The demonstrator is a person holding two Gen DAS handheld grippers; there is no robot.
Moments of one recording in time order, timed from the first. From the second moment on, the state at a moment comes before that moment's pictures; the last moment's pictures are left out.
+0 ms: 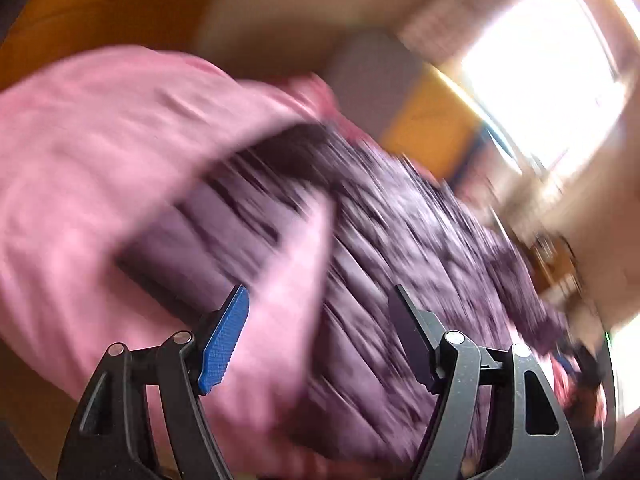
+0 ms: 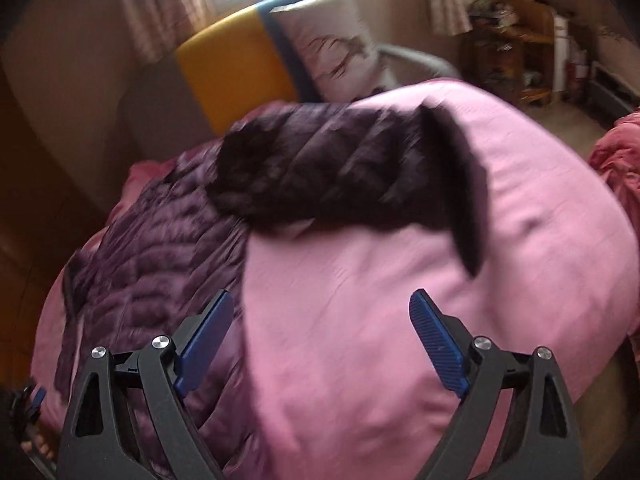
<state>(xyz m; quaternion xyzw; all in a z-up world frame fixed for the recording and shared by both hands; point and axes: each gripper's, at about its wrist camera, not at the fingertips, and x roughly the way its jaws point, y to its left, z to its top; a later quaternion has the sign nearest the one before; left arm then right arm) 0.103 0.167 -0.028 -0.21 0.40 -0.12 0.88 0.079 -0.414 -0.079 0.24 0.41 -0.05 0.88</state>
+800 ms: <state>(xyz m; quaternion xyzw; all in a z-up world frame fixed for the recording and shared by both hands) 0.070 0.109 -0.086 -0.16 0.49 -0.15 0.84 0.065 -0.337 -0.122 0.13 0.49 0.00 0.86</state>
